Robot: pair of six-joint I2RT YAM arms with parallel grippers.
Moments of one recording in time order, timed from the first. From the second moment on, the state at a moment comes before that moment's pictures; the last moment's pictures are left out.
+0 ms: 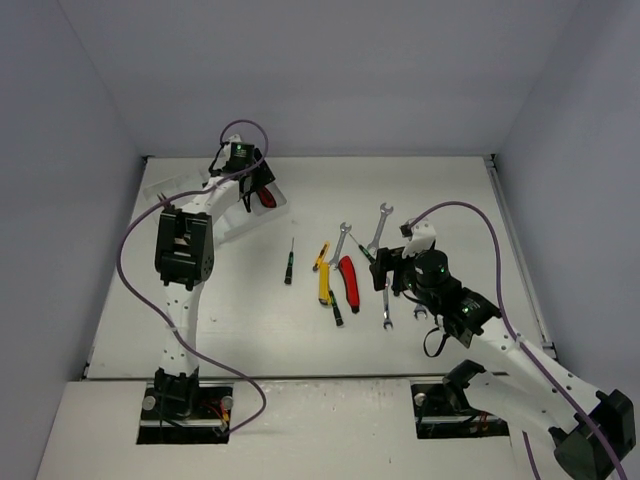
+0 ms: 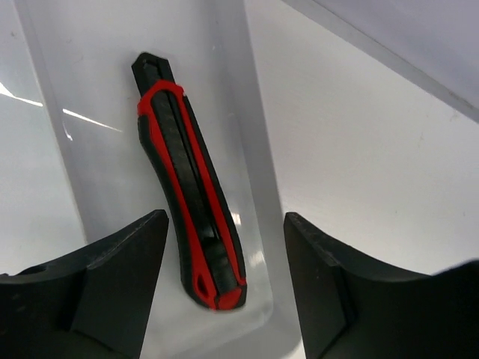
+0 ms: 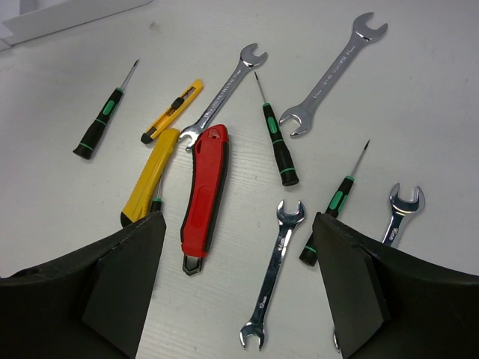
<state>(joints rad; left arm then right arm) -0.20 2.32 1.91 -0.26 -0.07 -0.66 0.61 0.84 0.57 -0.17 0.20 0.27</state>
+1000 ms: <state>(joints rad) -0.92 1.94 1.36 -0.36 -0.19 -0.69 0.60 0.57 0.53 -0.26 0.38 0.39</state>
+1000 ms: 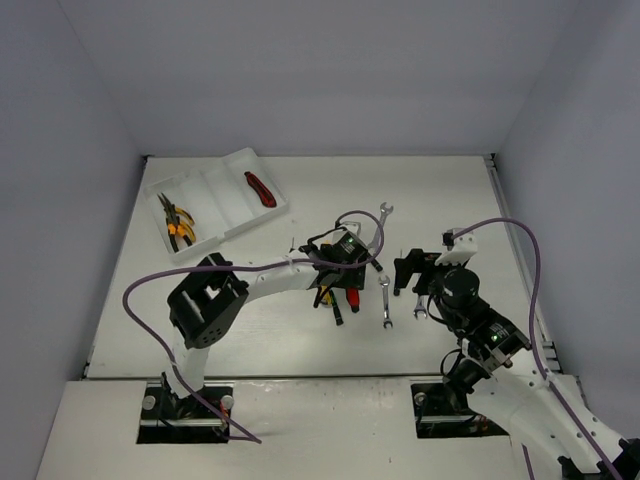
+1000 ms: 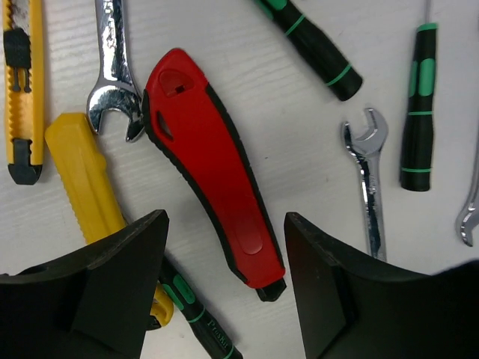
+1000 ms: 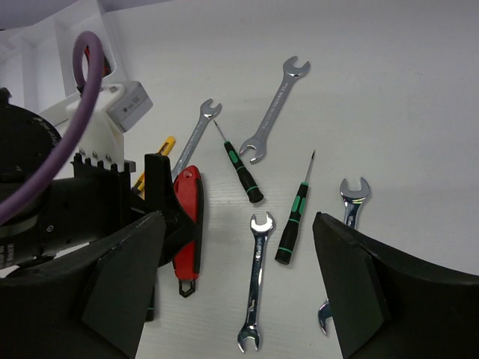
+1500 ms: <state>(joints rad) -0.91 2.02 1.39 -0.31 -0.18 -0.76 0.60 0.56 0.50 -0.27 0.40 0.39</state>
